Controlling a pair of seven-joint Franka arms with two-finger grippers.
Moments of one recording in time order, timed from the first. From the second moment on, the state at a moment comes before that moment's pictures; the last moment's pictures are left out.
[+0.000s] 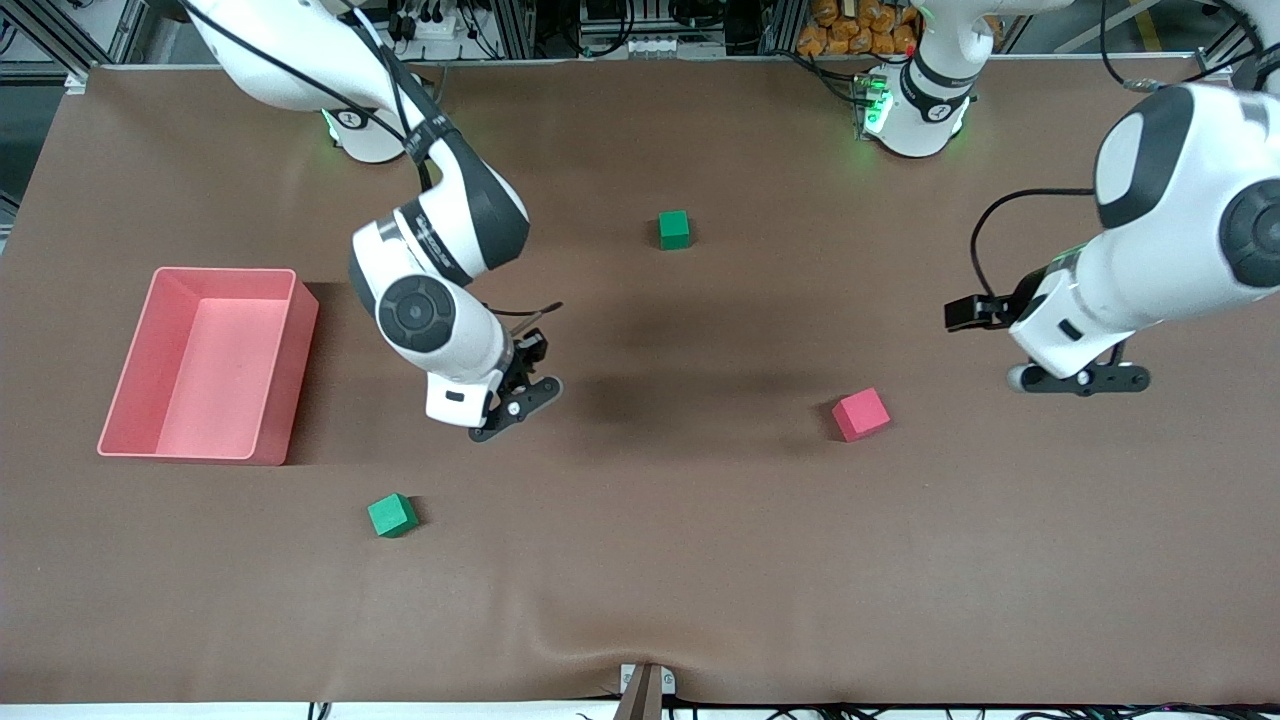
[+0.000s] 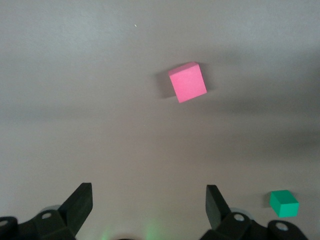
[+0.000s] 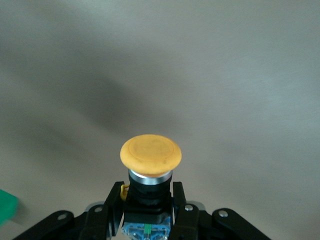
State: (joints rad) left arm -0.03 0.24 -0.17 -1.59 -0.03 1.60 -0.20; right arm 0.39 0.57 0.15 -1.50 0.11 1.94 -0.01
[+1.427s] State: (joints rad) left arm -0.17 0.44 -0.18 -1.50 -0.13 1.60 -0.36; right arm 0.58 0.85 0.13 -1.43 0.10 2.19 0.37
